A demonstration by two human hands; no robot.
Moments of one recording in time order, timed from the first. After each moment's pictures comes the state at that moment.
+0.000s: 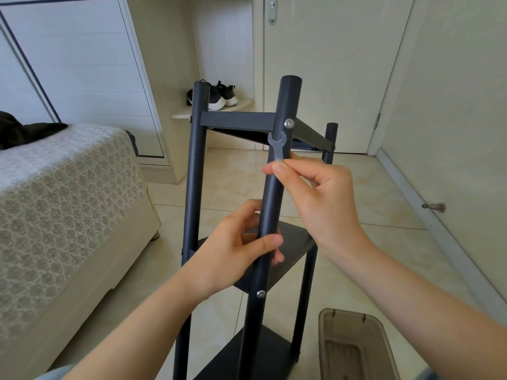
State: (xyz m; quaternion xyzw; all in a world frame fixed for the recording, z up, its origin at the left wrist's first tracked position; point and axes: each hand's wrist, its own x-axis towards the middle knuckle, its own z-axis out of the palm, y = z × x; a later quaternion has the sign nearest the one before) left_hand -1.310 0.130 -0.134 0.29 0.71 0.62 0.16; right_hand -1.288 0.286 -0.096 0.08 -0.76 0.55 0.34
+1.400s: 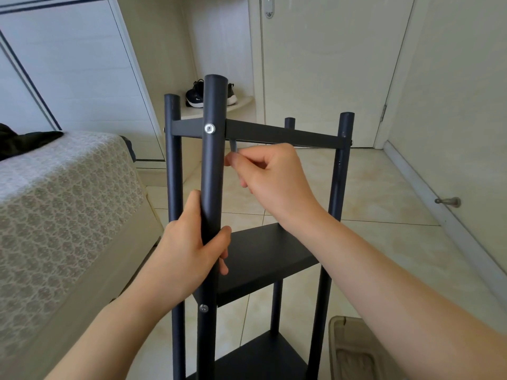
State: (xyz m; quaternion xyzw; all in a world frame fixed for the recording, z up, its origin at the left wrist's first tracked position) left_hand -1.332 0.101 -0.129 0.21 0.86 0.47 -0.04; right_hand -1.353 0.265 -0.087 0.12 -0.77 0.57 0.25
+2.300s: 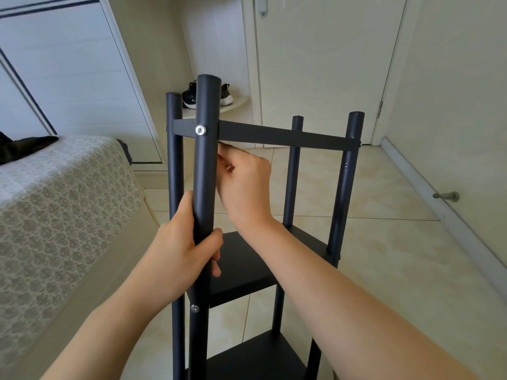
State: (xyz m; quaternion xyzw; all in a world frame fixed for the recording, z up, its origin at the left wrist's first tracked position) left_hand -1.335 0.096 -0.125 0.23 0.86 0.46 -0.03; right_hand -1.392 0.227 -0.117 0.10 -0.73 0.48 0.48
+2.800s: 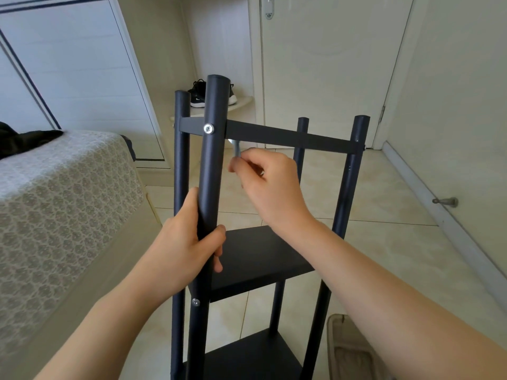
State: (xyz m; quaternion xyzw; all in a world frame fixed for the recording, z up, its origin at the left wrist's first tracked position) left_hand -1.334 0.094 -0.125 0.23 0.86 0.45 -0.02; right_hand -1.363 0.262 -0.108 0.12 -0.79 0.51 0.32
